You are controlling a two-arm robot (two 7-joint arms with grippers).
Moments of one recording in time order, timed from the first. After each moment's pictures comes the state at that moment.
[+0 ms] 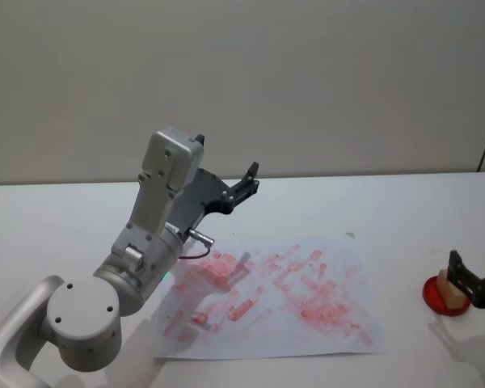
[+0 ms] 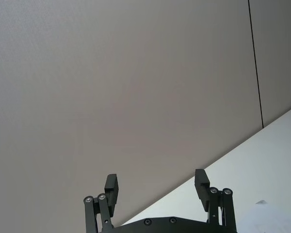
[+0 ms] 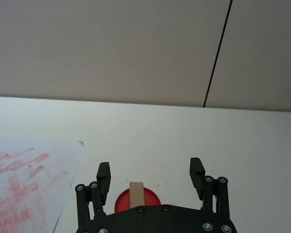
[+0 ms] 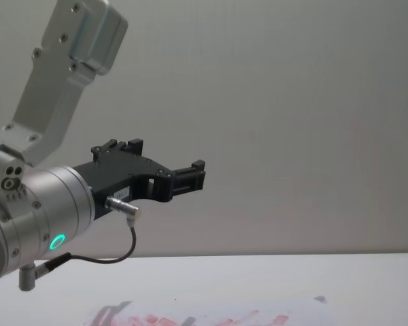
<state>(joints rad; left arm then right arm) -0.24 0.38 0.45 -1.63 -0.20 0.01 -0.01 -0.28 0.43 -0.17 -1.97 0.33 0.21 -0.22</state>
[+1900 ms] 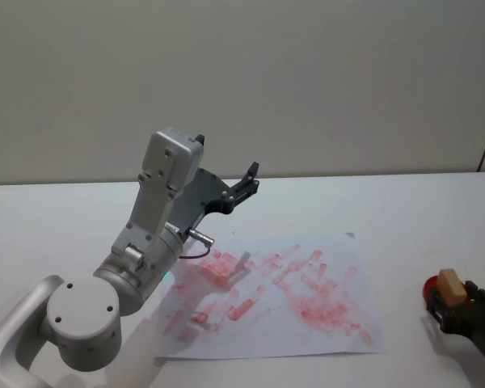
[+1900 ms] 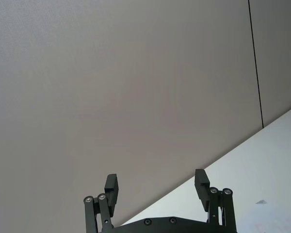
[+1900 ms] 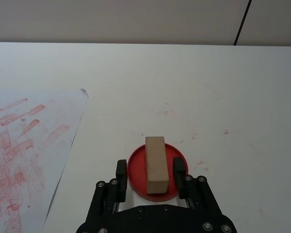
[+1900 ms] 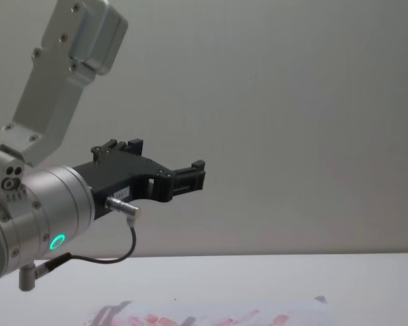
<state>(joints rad) -0.24 0.38 0.45 -1.63 -0.20 0.01 -0.01 -0.19 0.34 -0.18 -1.82 0.34 0.39 -0.13</state>
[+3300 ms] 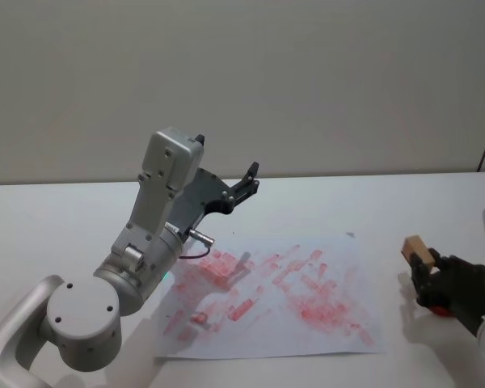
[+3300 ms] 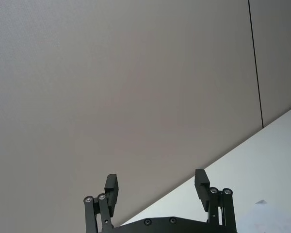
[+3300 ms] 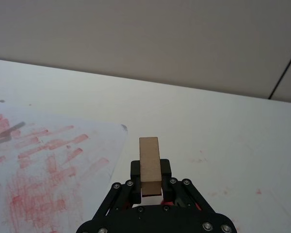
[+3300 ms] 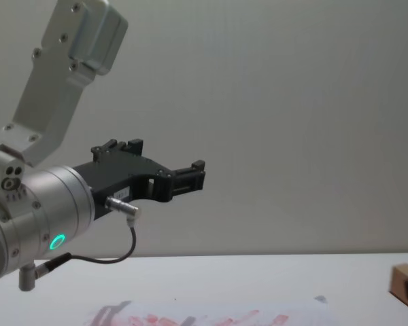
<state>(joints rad) -0.24 0.38 0.45 -1.63 -0.20 0.01 -0.01 -0.12 0.34 -0.20 -1.81 0.24 0.34 0.03</state>
